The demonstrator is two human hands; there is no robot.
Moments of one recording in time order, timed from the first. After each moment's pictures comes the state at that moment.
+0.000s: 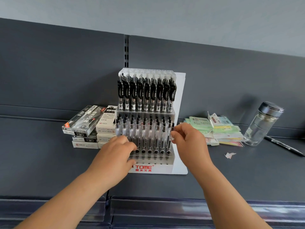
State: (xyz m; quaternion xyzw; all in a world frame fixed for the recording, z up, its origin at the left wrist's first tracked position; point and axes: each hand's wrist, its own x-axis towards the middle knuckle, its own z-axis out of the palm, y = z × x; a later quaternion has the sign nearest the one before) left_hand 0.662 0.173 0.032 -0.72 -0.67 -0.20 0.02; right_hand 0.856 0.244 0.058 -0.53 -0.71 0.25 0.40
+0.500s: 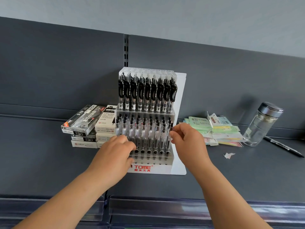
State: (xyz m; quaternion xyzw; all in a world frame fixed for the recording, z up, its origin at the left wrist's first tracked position) left_hand 0.662 0.174 0.030 -0.72 -0.66 -0.21 0.04; right_hand 0.857 0.247 0.058 -0.53 -0.72 0.24 0.39
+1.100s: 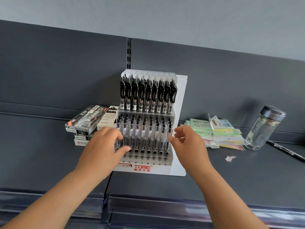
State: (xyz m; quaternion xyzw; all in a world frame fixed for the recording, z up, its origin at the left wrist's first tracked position) left_hand 0.652 0.162 0.040 -0.61 -0.72 -0.34 0.04; right_hand 0.865 0.241 0.056 -0.53 -0.73 0.23 0.37
